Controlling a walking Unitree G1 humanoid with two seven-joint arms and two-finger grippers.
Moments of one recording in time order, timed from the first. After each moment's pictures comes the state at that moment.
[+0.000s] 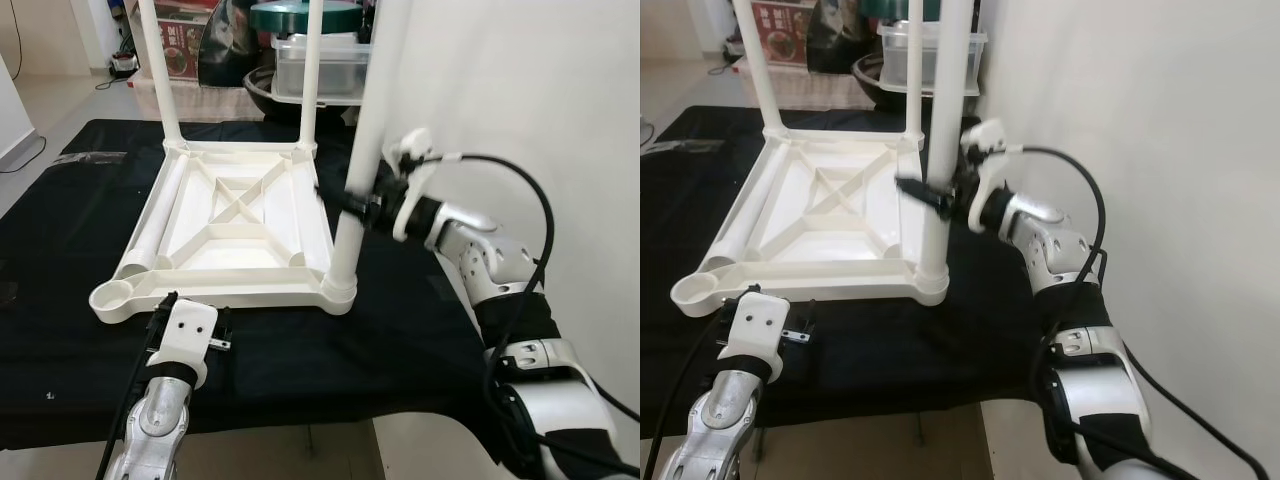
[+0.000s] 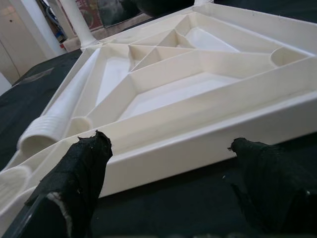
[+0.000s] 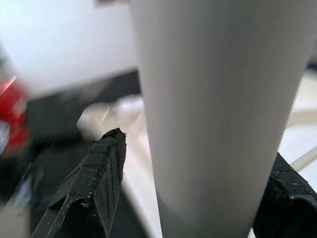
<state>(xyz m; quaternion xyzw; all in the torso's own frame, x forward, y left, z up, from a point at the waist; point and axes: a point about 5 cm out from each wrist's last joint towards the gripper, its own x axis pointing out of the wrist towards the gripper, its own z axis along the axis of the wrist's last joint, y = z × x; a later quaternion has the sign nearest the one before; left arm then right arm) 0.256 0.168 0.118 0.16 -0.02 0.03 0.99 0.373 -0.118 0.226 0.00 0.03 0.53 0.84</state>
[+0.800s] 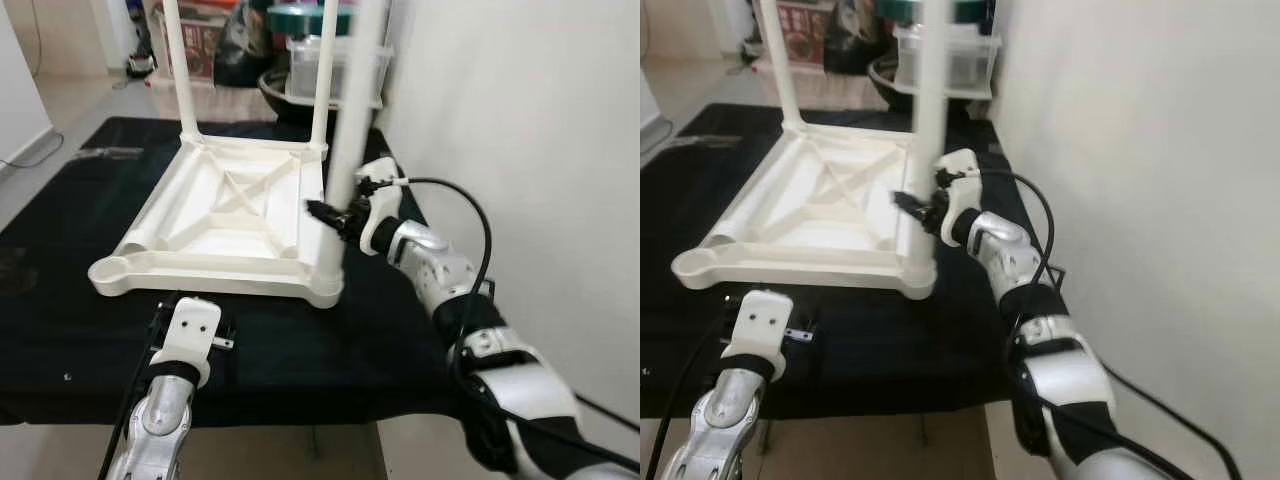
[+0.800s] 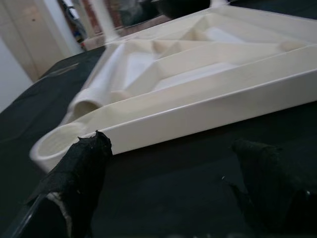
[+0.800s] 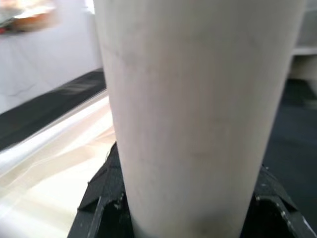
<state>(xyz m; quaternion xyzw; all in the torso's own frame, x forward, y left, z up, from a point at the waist) 0.256 0.168 0.119 0.16 -0.02 0.03 0.99 0.393 -0.124 0.196 0.07 0.00 0.13 0.99</state>
